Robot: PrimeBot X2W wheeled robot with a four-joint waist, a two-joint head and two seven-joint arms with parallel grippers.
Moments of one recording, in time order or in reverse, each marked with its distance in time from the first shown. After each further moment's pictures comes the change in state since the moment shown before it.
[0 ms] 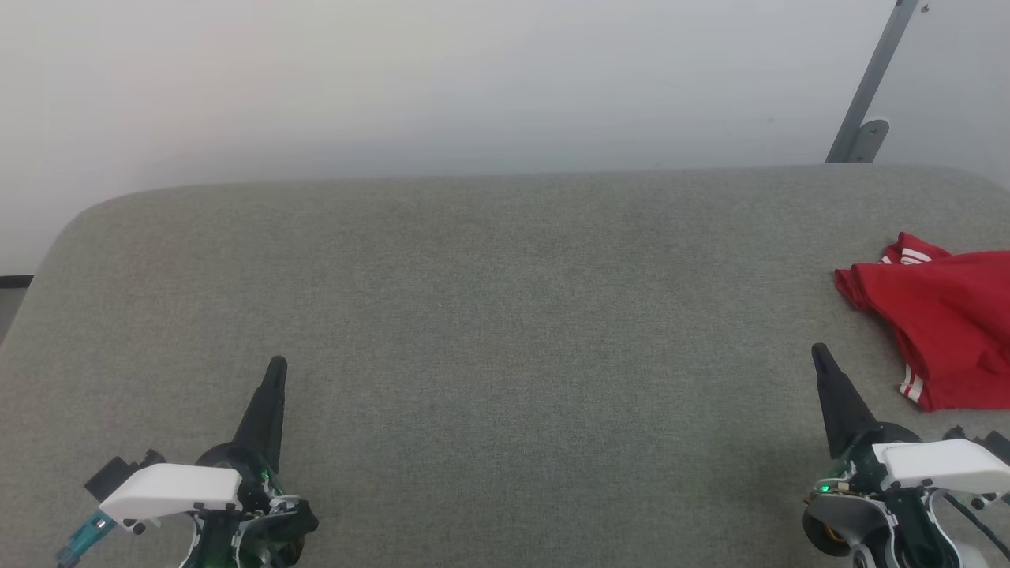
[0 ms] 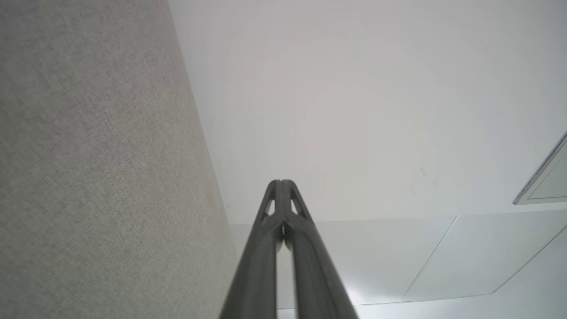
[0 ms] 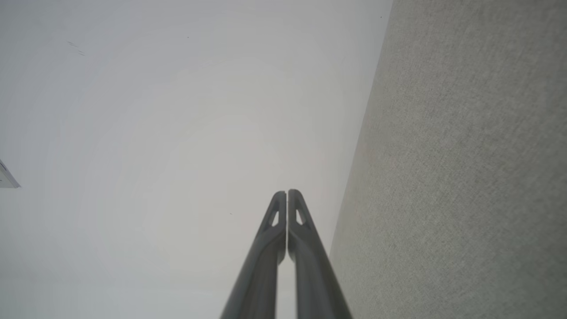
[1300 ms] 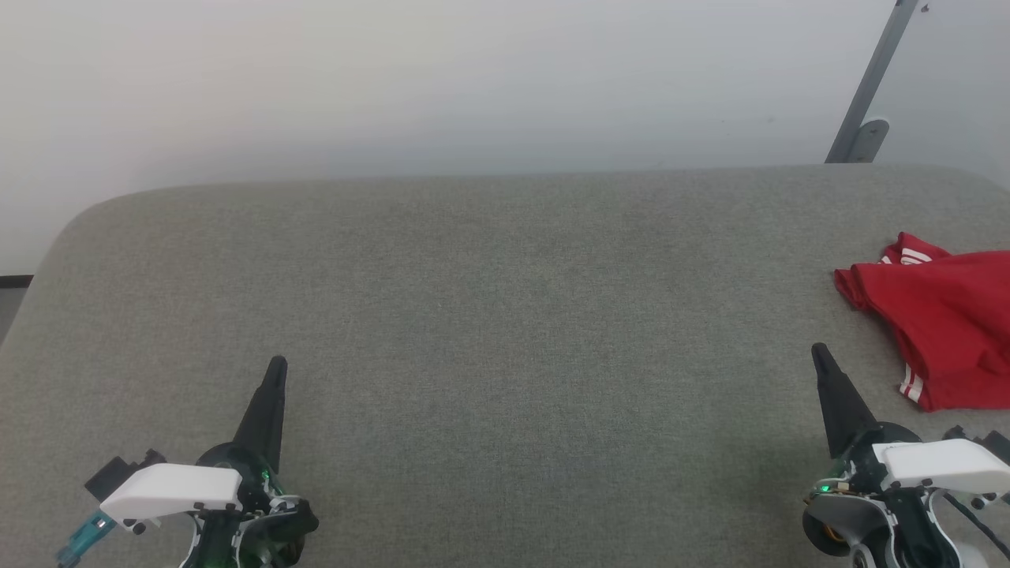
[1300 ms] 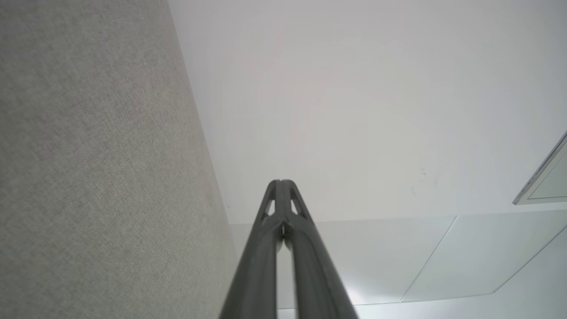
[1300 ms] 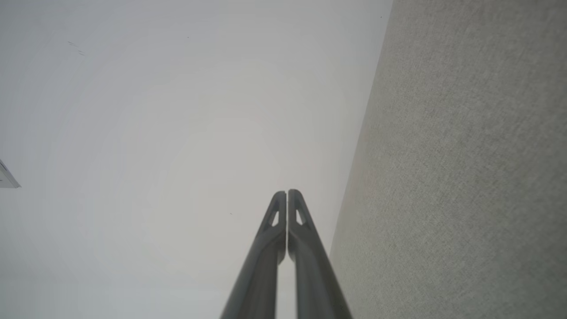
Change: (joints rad) left arm 0.000 0.000 0.000 0.000 0.000 0.000 0.000; right arm 0.000 0.000 0.000 0.000 0.000 0.000 0.000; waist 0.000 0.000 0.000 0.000
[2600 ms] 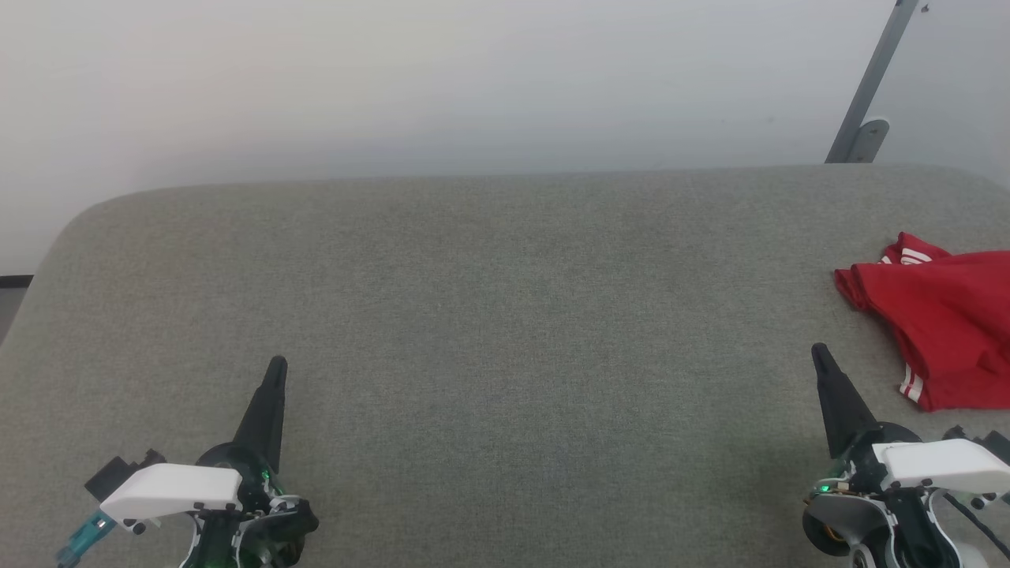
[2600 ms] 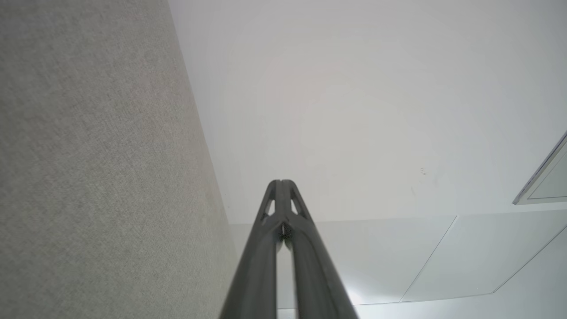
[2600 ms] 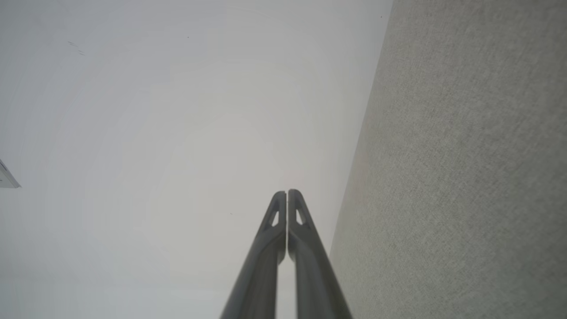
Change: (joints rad) left arm 0.000 0.000 0.000 0.000 0.000 0.000 0.000; right arm 0.000 0.000 0.000 0.000 0.000 0.000 0.000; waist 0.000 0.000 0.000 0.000
